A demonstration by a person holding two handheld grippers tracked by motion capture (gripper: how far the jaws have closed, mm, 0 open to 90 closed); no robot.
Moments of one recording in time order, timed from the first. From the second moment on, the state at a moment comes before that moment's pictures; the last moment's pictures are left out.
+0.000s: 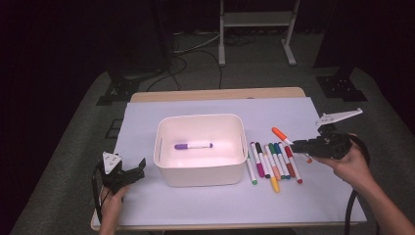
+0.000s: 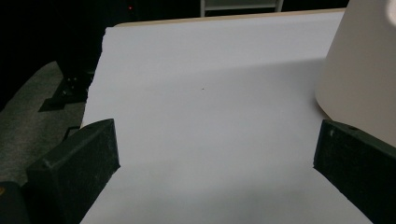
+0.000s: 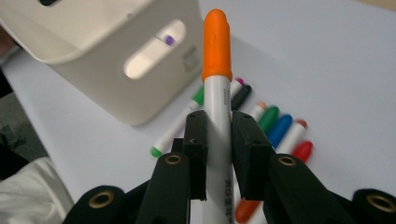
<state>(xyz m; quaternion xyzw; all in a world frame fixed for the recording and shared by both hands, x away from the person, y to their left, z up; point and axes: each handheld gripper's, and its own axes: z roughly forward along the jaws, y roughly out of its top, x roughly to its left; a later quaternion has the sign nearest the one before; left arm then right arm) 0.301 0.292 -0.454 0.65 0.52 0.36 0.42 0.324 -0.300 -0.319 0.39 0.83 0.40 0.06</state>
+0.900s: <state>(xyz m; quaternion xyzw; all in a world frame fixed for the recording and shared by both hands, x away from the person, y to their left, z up) 0.301 0.292 -0.454 0.65 0.52 0.35 0.42 0.338 -0.149 -0.258 0.22 0.89 0.39 0.02</state>
